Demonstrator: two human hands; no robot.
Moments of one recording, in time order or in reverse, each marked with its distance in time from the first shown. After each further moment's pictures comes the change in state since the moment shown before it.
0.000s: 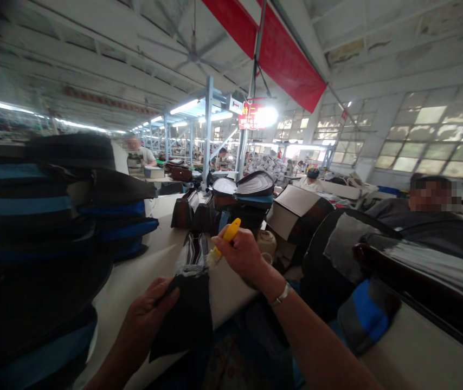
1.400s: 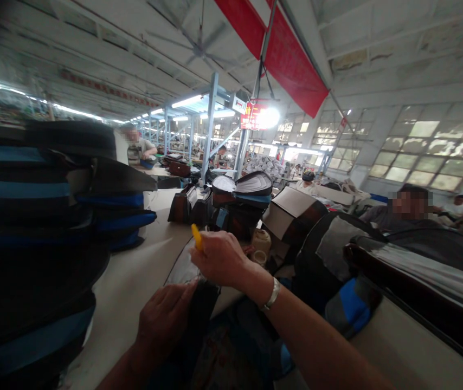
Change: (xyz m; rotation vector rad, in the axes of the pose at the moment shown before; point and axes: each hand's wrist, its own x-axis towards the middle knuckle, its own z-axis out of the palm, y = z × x) left_hand -0.015 -0.025 0.036 0.974 0.268 0.895; right_hand 0.003 -0.037 0.018 -0.661 -0.185 -0.098
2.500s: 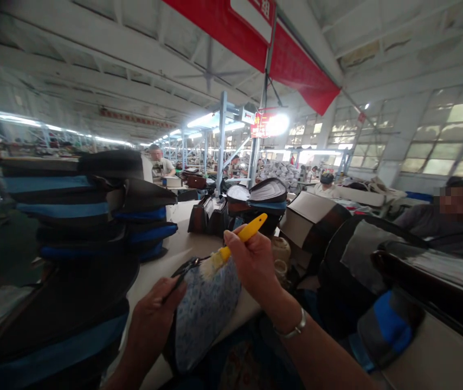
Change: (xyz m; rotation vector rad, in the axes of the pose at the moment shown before) left_hand 0.028 -0.021 -0.062 -0.592 -0.090 -0.848; right_hand -0.013 -0.019 -0.008 1.016 0.458 0.299
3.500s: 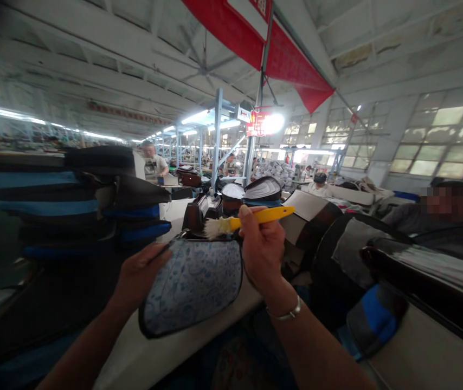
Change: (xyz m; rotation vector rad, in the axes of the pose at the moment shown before) left_hand 0.072 -0.020 -0.029 0.000 -0.027 0.096; right_hand 0.023 -0.019 -0.004 0.109 0.360 -0.219
